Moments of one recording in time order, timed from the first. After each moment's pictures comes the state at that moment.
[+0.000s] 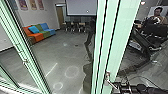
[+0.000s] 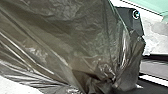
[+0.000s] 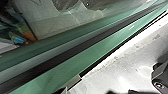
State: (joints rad) left arm 1.43 2.88 -2.49 -0.16 0.03 0.23; right arm -0.60 2.34 -1.75 0.92 -0.26 0.51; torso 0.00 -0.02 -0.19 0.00
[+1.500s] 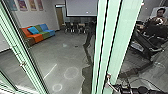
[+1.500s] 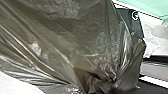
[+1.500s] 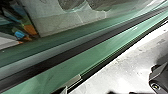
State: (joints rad) left arm 1.43 2.88 -2.49 -0.16 0.03 0.23; right arm -0.64 2.31 -1.71 0.91 -0.26 0.48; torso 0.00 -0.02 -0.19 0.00
